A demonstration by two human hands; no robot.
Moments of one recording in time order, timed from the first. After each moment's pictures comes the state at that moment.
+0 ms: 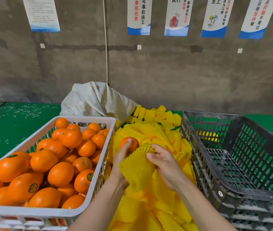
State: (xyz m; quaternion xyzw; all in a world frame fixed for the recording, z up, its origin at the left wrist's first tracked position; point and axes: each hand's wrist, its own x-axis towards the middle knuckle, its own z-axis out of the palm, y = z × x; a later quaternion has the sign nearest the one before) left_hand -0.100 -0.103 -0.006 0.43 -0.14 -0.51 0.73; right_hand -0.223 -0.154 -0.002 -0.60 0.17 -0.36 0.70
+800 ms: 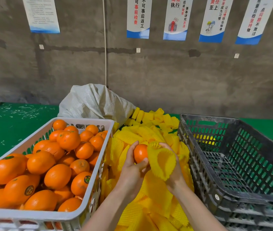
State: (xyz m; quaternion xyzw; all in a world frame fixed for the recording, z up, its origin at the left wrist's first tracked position) left_hand -0.130 -0.095 -0.012 0.37 -0.27 -0.50 0.73; right_hand -0.229 -0.156 0.004 -0.52 0.22 -0.47 0.68
